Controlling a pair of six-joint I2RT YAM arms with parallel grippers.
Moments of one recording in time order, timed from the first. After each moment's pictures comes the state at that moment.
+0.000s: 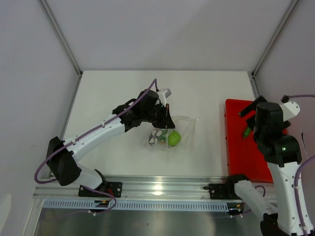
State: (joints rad) left arm -0.80 1.44 1.27 -0.49 0.30 -0.59; right arm 0.28 0.85 1.31 -1.05 0.56 0.77
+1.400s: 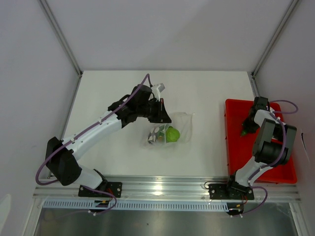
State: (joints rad) left arm -0.70 1.44 1.27 -0.48 0.37 -0.60; right arm -0.34 1.70 1.00 -0.42 0.22 0.47
